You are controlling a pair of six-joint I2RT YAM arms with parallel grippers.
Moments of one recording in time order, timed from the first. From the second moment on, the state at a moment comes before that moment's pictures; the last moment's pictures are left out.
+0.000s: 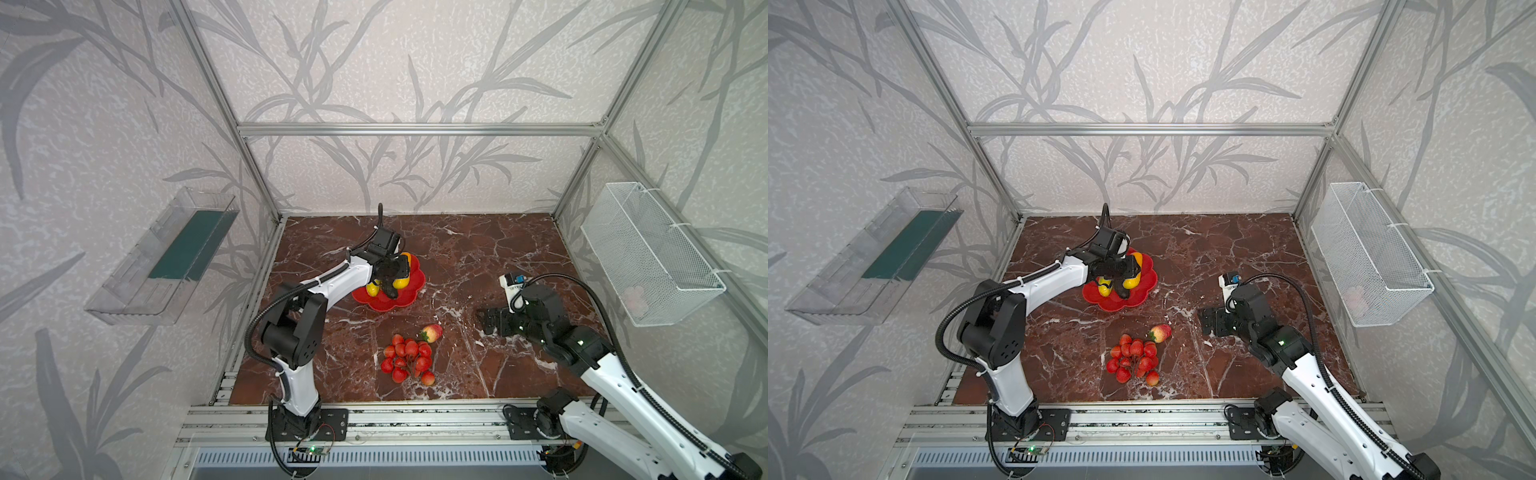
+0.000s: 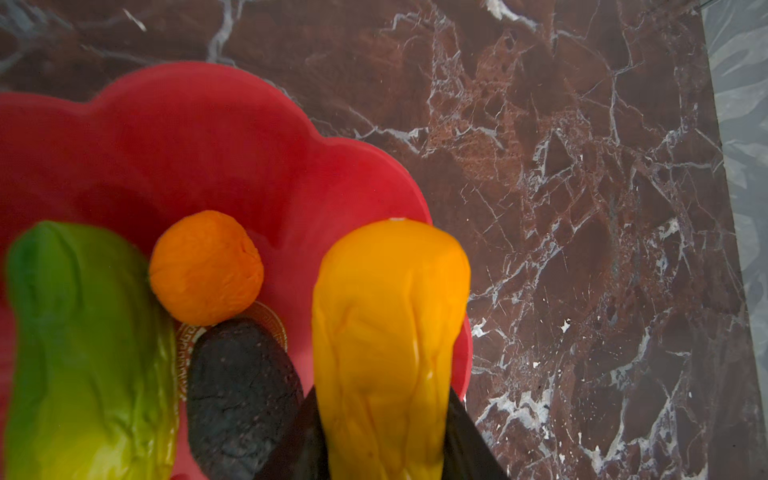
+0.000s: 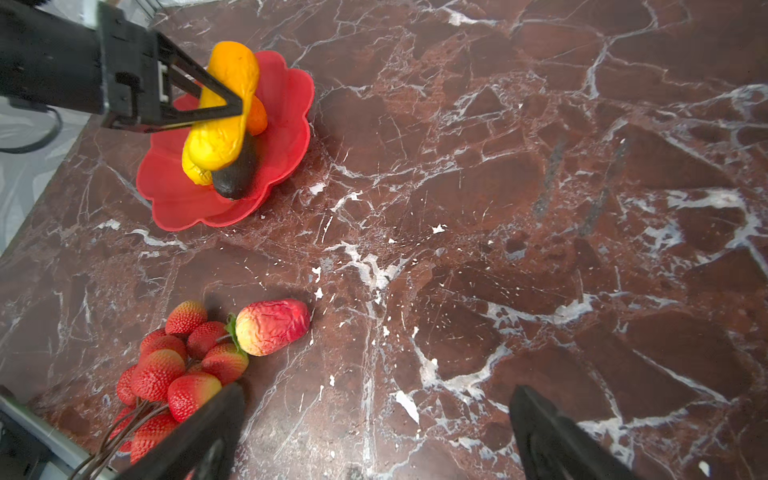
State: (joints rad) left arm -0.46 1.87 1.33 -0.38 0.16 -0.51; right arm 0.49 0.79 0.69 -0.61 -0.05 0.34
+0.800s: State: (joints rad) left arm -0.44 1.88 1.44 -0.45 0.18 -0.51; right arm 0.76 1.07 0.63 -0.45 -0.04 0.48
